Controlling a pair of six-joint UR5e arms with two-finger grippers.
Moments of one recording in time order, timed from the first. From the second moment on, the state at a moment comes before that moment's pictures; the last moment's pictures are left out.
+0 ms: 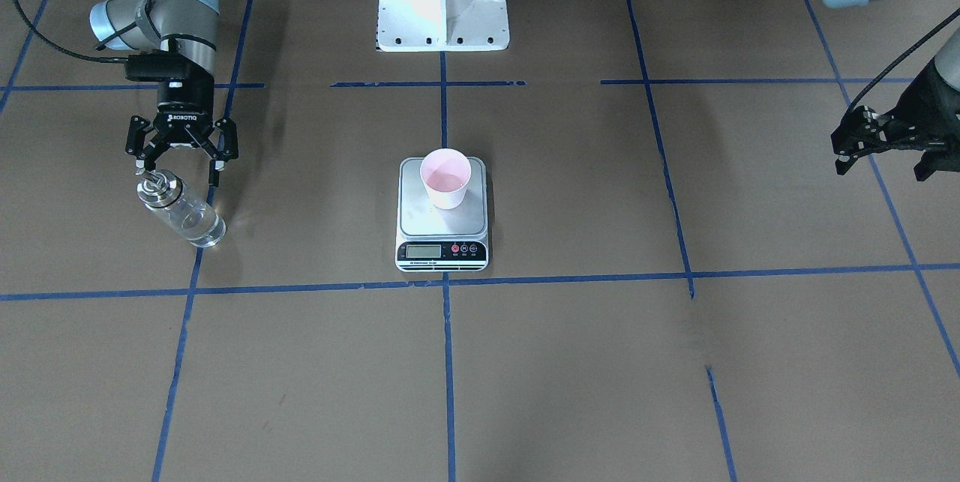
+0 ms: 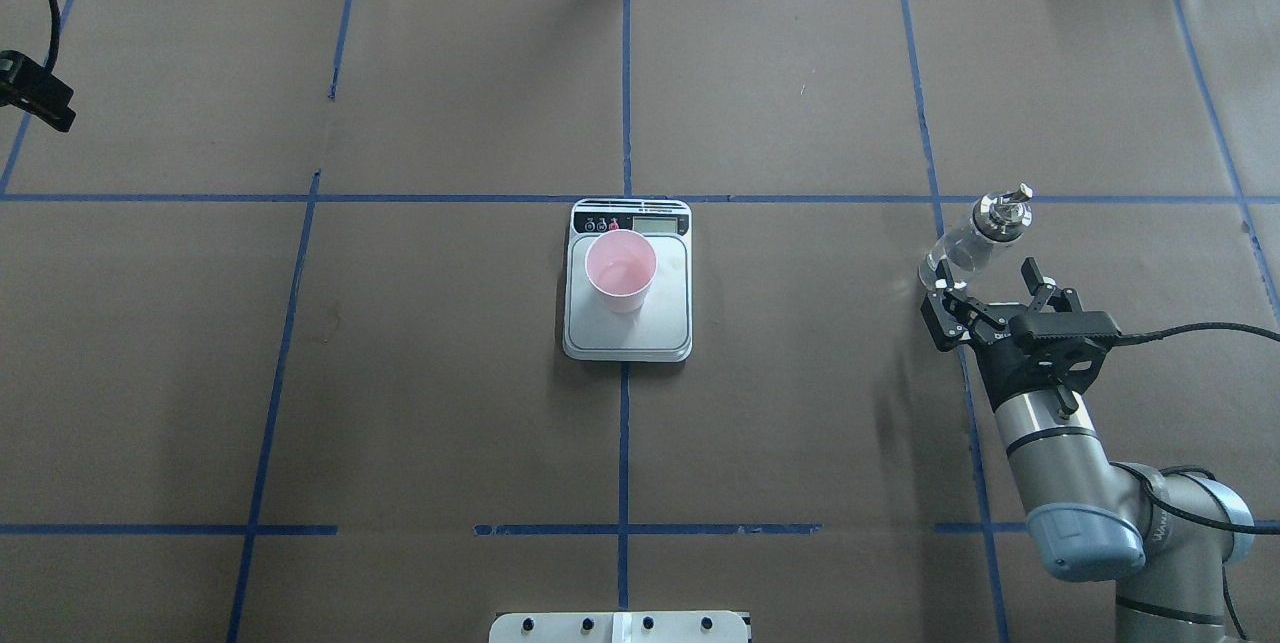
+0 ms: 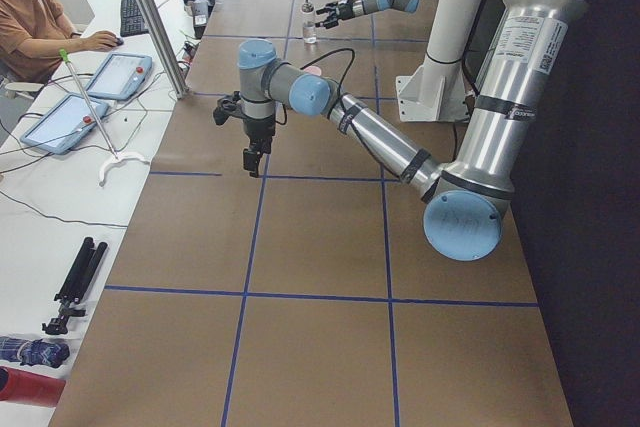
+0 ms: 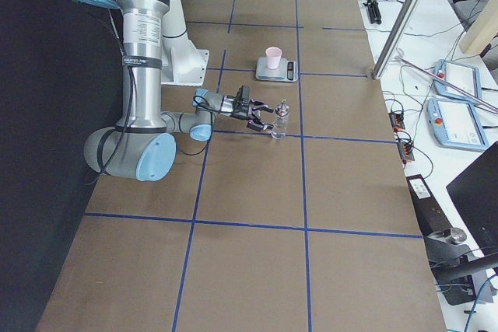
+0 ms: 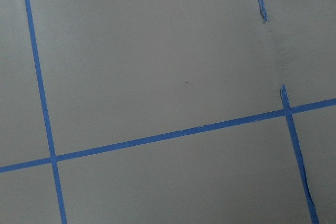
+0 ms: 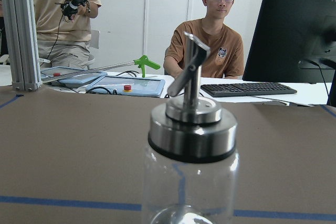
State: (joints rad) left arm -1.21 -1.83 -1.92 -1.36 -2.13 -0.30; right arm 0.22 -1.62 1.69 -0.64 0.47 1.25
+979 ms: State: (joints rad) left arm -1.21 -1.83 -1.93 -1.33 -2.13 -0.30; right arm 0.28 -1.58 1.63 -0.64 0.50 1.24
